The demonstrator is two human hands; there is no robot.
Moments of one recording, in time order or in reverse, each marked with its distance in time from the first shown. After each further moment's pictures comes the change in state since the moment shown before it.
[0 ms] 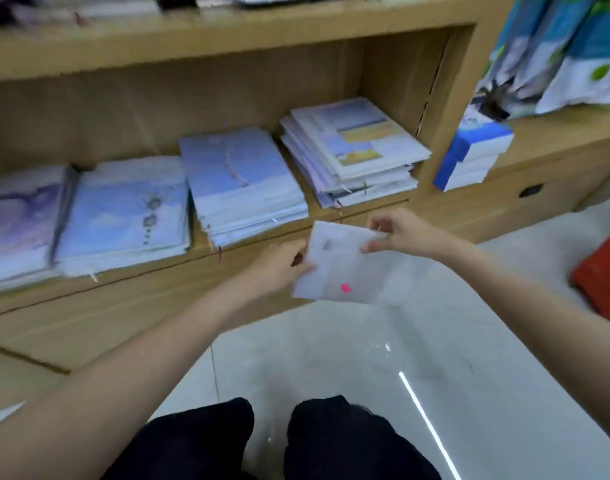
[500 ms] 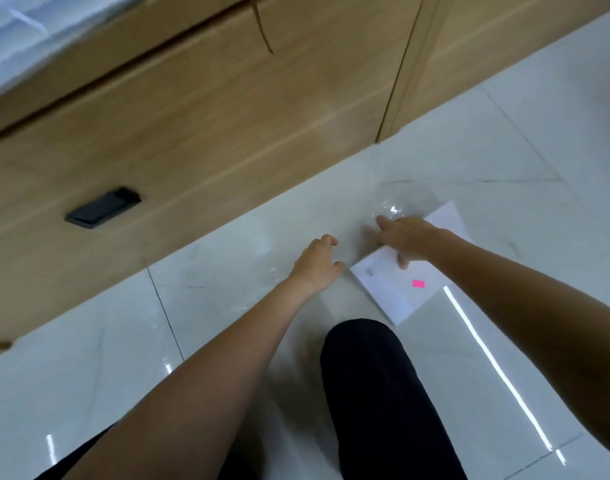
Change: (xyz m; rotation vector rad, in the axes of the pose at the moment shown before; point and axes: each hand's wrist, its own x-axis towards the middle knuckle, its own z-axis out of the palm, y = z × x) left_hand 0.084 -0.080 0.308 -0.168 -0.458 -0.416; right_hand 0.010 0.290 0.213 -0.735 -0.774 0.207
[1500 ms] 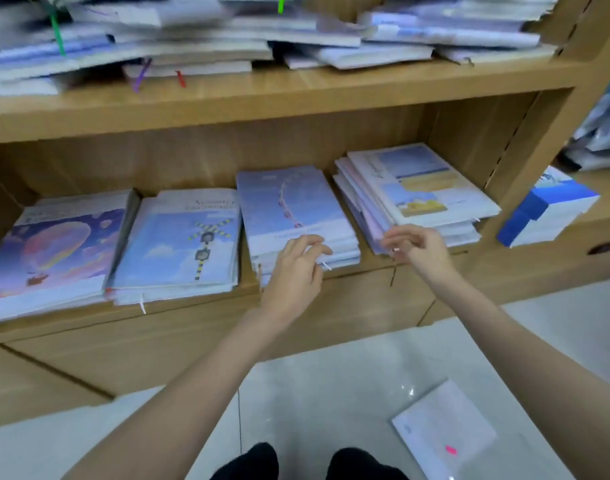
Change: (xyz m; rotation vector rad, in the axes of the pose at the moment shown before) left_hand -0.224 0.022 -0.270 0.108 0.970 0.546; right_hand -0.173 -0.093 -0.304 1.292 1.097 -0.160
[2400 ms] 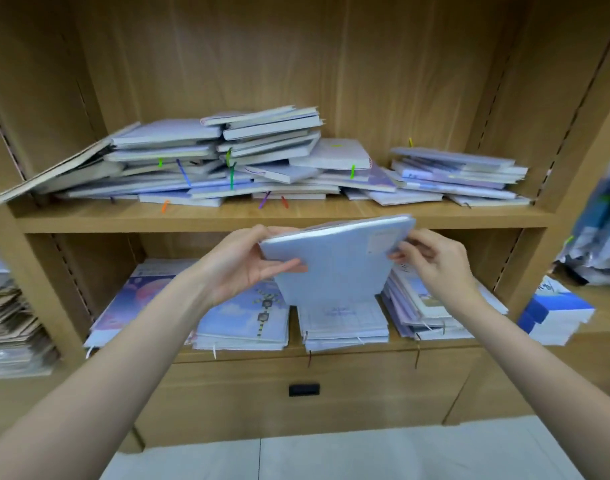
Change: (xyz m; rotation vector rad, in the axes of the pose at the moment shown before) left_hand -0.022 0.057 -0.250 -1.263 -0.056 -0.472; right_hand -0.050 -0.185 -0.004 -0.160 0.068 -0.741
